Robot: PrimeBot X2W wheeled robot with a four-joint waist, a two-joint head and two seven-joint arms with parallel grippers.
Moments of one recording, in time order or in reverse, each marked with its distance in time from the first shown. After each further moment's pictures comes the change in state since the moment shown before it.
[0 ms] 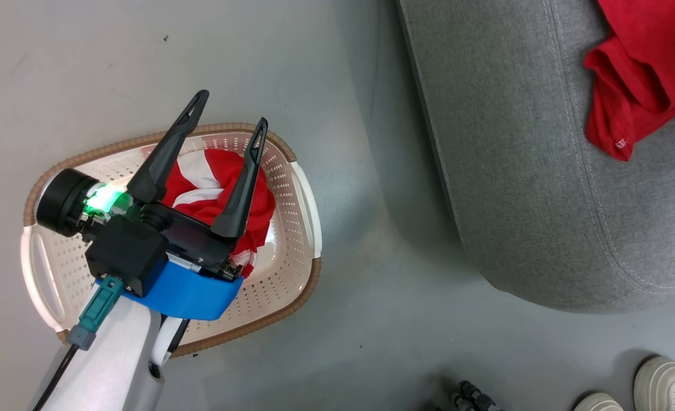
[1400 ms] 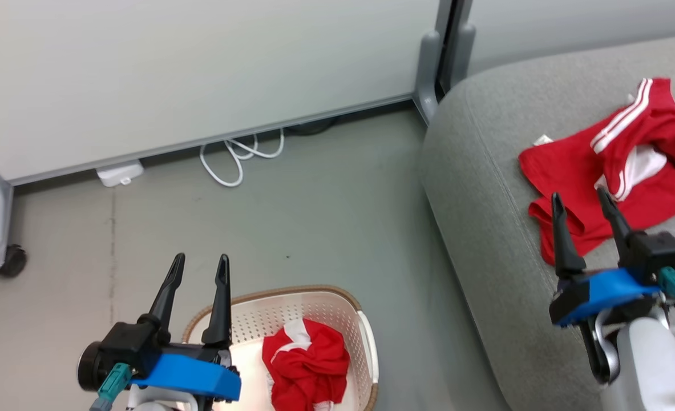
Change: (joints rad) left arm 0.331 -0.225 0.214 0.261 -0.073 -0.001 -0.043; right arm 0.787 0.176 0.448 -0.517 0.160 0.000 -0.078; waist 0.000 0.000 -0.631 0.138
